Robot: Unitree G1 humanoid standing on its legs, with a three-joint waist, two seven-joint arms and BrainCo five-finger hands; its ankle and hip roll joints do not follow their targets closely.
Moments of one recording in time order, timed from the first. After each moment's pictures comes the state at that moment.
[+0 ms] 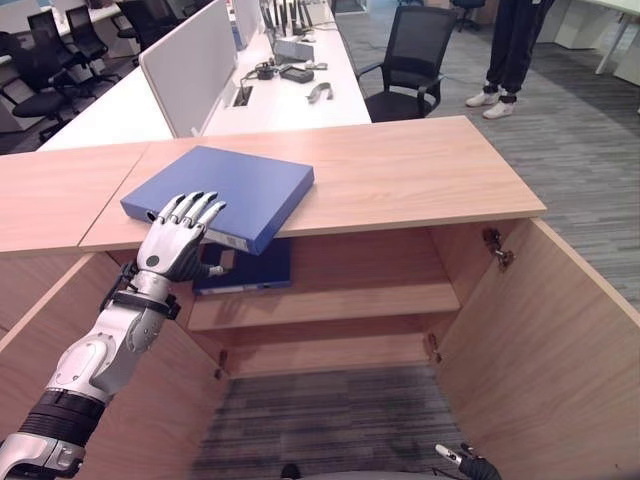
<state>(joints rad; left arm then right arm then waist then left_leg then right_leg) -0.17 0.85 -0.16 0.14 0.73 -0.17 0.37 0.14 -0.27 0.11 1.08 0.41 -0.10 0.06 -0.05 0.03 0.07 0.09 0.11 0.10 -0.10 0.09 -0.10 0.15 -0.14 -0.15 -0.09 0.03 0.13</state>
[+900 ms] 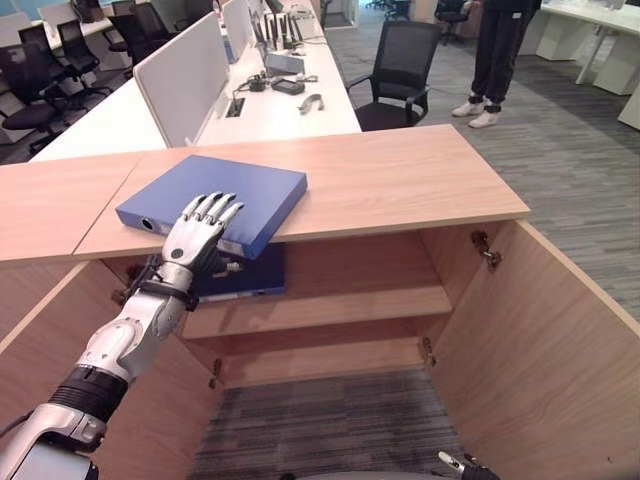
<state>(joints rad) -0.32 0.83 -0.32 0.24 0.73 -0.13 0.36 0.15 -0.27 0.11 1.11 0.45 -0.10 0.06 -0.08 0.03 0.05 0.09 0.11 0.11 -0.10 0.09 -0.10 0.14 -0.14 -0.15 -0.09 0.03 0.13</state>
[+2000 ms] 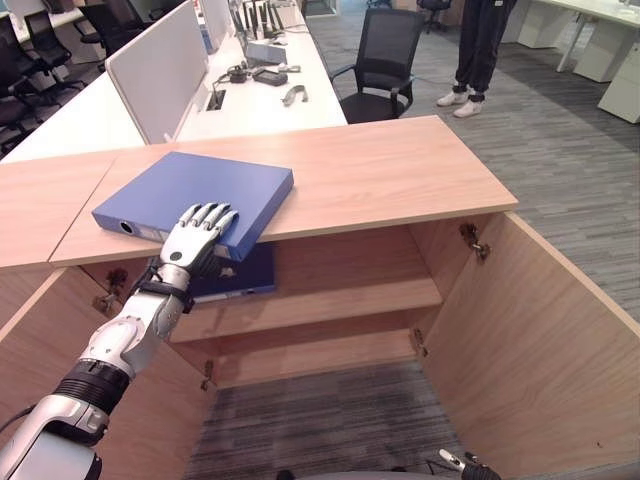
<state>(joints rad) -0.37 0.83 -0.38 0.36 0.73 -0.11 0.35 0.14 -0.27 0.11 1.11 0.49 -0.10 0.05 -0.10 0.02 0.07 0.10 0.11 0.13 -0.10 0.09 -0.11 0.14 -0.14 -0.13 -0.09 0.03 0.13</state>
